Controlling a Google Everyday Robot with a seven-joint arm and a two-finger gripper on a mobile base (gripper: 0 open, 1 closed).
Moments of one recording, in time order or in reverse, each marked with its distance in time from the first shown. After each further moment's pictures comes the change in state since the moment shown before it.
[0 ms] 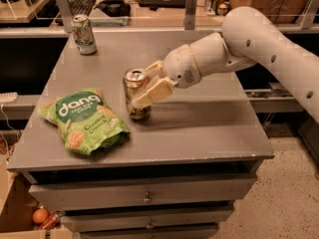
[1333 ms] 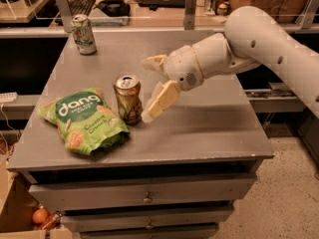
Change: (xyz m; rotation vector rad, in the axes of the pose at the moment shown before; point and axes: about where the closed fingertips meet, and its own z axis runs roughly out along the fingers) arm -0.006 0.020 -0.001 -0.023 -0.008 -0.041
